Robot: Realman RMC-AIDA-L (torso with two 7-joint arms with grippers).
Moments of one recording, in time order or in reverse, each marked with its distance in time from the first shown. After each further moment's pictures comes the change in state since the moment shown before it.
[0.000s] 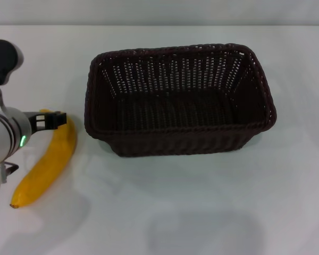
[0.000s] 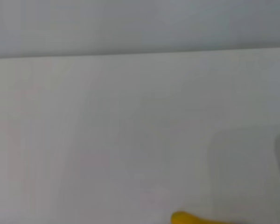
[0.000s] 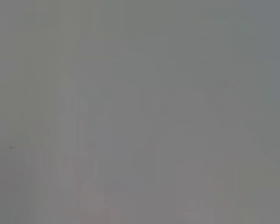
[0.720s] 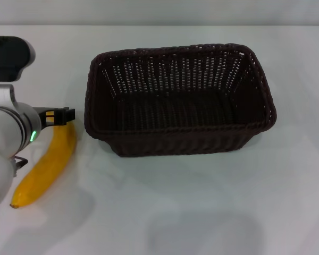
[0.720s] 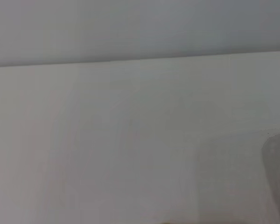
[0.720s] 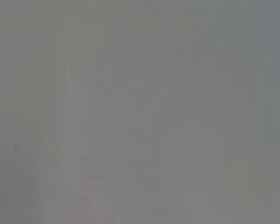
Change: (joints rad) left arm -0.044 -0.005 0.005 -0.059 0.000 -0.038 -0.008; right arm 0.006 0.000 -0.007 -0.005 0.000 0.000 0.000
